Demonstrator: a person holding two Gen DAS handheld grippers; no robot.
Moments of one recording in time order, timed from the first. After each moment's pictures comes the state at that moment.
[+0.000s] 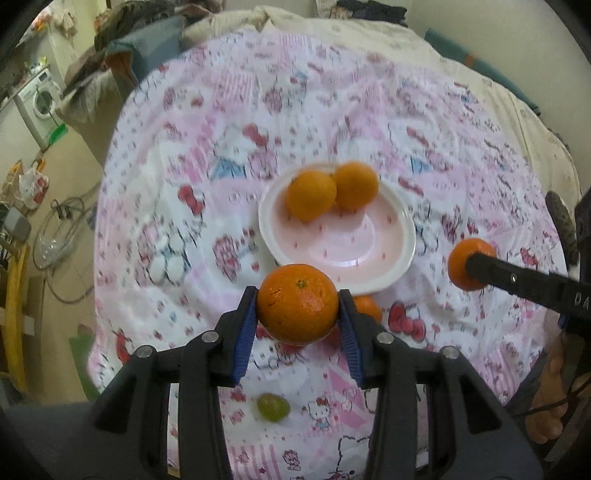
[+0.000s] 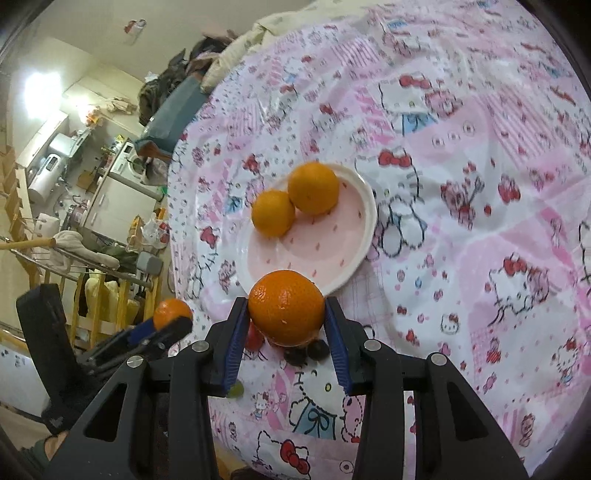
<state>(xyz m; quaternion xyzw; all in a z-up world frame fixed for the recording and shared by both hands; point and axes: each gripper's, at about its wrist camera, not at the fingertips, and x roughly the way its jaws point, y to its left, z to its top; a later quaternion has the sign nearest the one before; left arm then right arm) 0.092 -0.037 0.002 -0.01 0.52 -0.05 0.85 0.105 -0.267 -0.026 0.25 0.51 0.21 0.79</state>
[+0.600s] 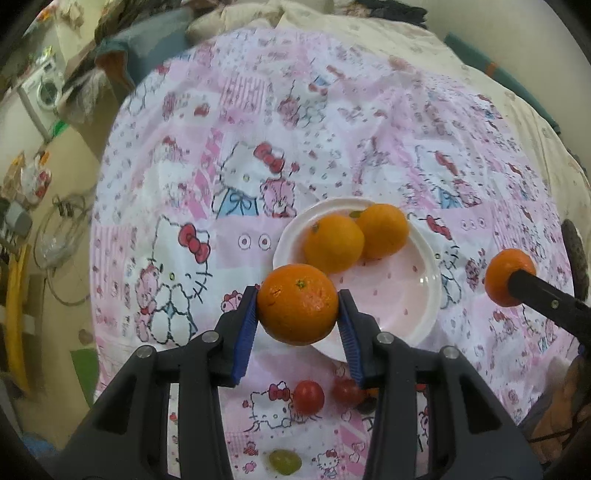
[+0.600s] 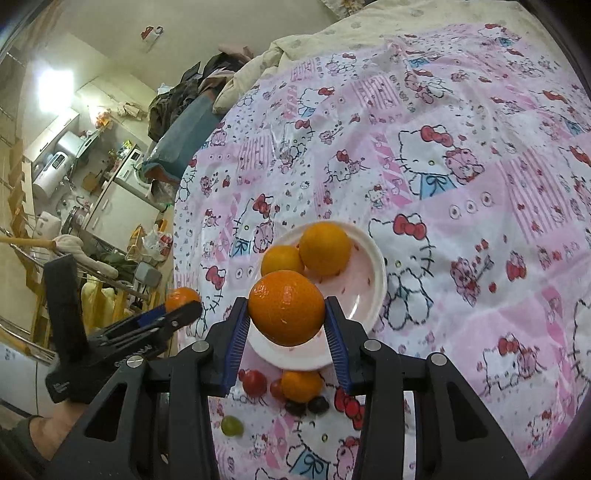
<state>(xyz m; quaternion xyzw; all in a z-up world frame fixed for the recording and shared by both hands) 0.167 -0.023 -0.013 -0.03 0.54 -0.03 0.84 0.157 -0.263 -0.013 0.24 0.49 0.22 0.81</state>
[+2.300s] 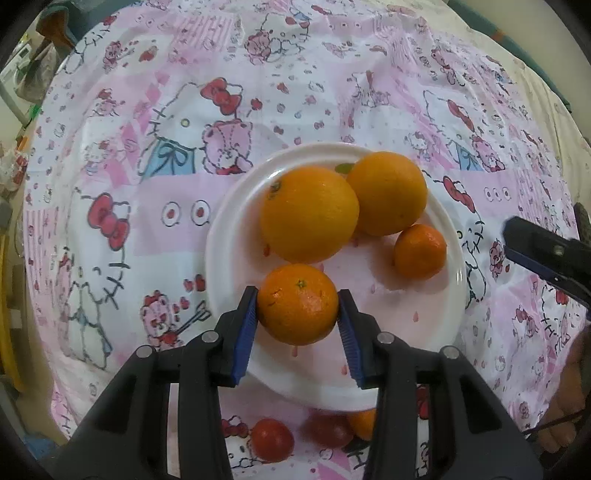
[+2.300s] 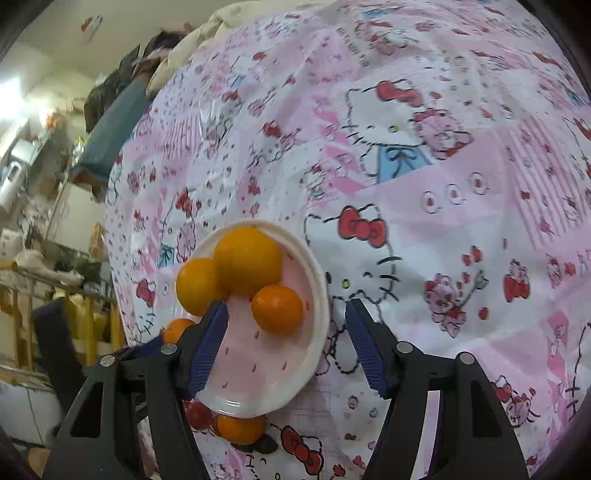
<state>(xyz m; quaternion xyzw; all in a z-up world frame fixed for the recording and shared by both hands) 0.204 -0.061 -0.092 -0.03 0.61 -0.05 0.79 0.216 -0.287 -0.075 0.24 0.56 0.14 0.78</state>
